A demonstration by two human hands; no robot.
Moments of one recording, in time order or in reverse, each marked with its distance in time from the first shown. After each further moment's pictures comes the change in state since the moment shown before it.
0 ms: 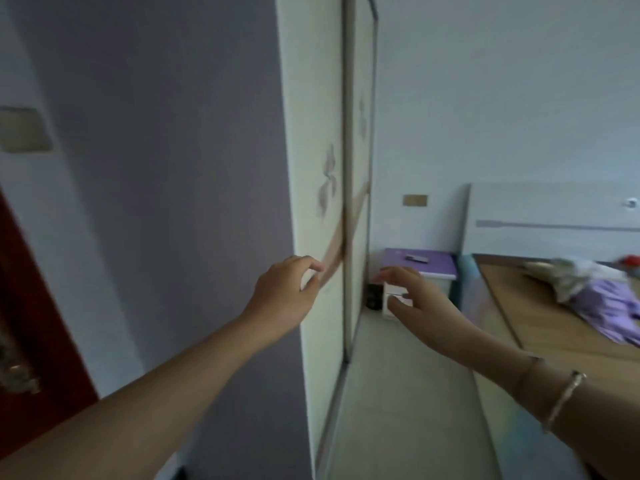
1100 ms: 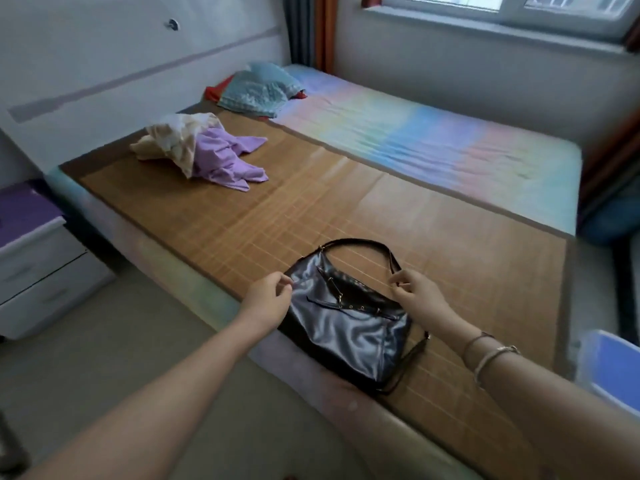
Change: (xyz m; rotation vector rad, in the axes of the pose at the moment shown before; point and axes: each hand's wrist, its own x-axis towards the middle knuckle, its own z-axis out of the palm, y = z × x) left_hand 0.158 0.286 0.646 -0.350 -1.127 0.379; right_hand -0.258 0.473 -0.215 -0.107 0.685 1.471
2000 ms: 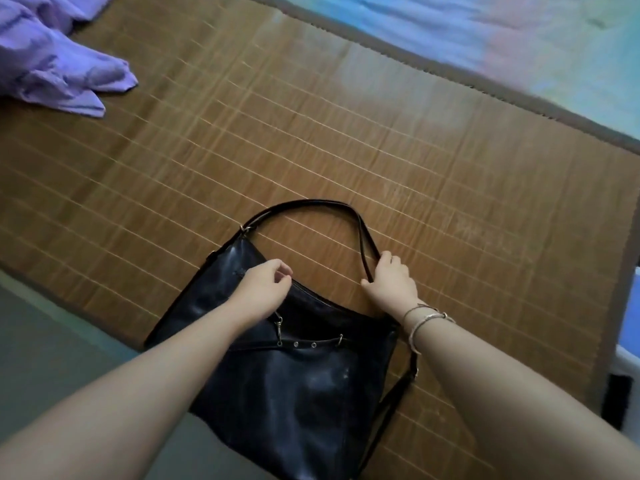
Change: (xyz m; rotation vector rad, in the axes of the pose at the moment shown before) left_hand 0.296 -0.007 0.219 0.146 -0.453 -0.266; right_hand 0.291 0.188 0.062 -0.363 -0.255 0.483
